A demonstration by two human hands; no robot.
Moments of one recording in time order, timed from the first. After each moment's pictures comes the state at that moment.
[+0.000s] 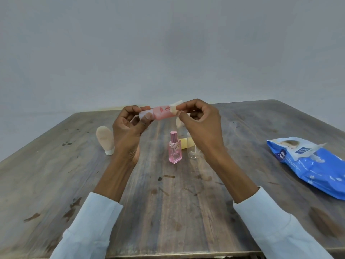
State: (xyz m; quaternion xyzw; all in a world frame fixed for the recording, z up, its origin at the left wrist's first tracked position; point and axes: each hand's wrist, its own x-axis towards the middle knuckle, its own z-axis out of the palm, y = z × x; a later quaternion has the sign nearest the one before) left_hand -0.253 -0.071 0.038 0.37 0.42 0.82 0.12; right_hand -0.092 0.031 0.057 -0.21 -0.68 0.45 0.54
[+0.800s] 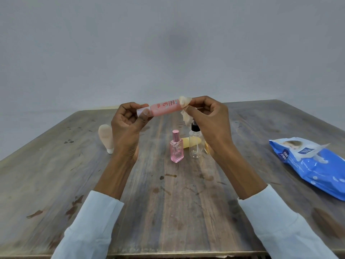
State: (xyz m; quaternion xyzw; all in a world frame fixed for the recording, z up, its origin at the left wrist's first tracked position) left_hand -0.259 -0.073 0.039 0.36 0.45 0.81 0.09; right_hand -0.083 0.038 0.063 -0.19 -0.63 0.53 0.54
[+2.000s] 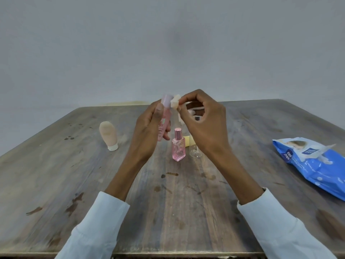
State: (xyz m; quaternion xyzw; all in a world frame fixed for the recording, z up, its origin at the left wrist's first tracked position) left_hand -0.221 -0.074 0.045 0.49 0.57 0.65 0.07; right_hand -0.088 0.018 0.063 -0.13 -0.75 0.31 0.57
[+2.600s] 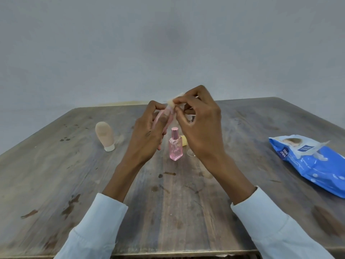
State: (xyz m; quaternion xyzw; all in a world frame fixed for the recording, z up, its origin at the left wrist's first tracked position) left_hand -0.220 -0.074 0.042 0.53 0.62 0.58 0.03; right_hand -0.095 0.020 0.055 -0.12 -0.77 0.14 0.62
